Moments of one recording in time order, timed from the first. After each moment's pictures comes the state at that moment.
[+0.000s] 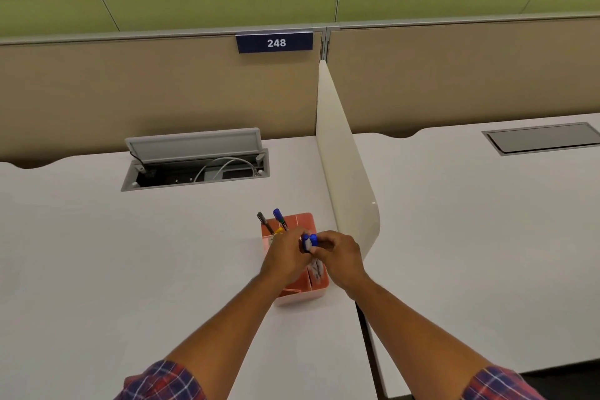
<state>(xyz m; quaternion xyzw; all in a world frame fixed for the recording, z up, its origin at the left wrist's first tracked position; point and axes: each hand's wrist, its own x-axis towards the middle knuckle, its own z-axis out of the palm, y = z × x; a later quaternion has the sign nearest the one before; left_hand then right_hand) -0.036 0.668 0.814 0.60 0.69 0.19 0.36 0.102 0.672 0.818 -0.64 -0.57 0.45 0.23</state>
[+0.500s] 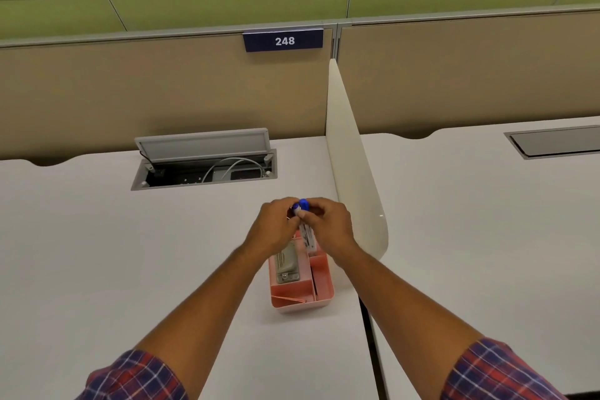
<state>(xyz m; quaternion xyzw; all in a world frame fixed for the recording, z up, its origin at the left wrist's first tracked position) -0.078 0.725 0.853 0.63 0.68 0.23 0.31 0.068 0.738 0.849 -0.58 -0.59 0.46 0.32</state>
